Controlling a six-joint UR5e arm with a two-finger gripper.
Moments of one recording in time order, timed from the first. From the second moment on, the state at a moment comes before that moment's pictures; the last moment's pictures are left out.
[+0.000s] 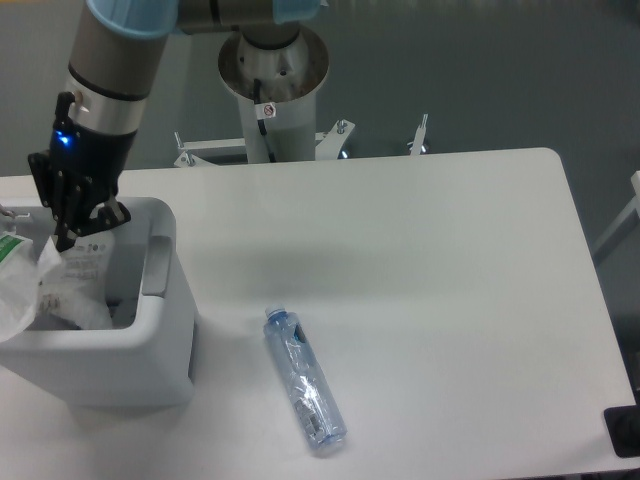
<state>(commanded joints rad) 2.12 -1.67 -1.60 -1.04 1.10 0.63</state>
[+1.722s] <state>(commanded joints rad) 2.47 -2.11 -1.42 -1.03 1.25 0.20</state>
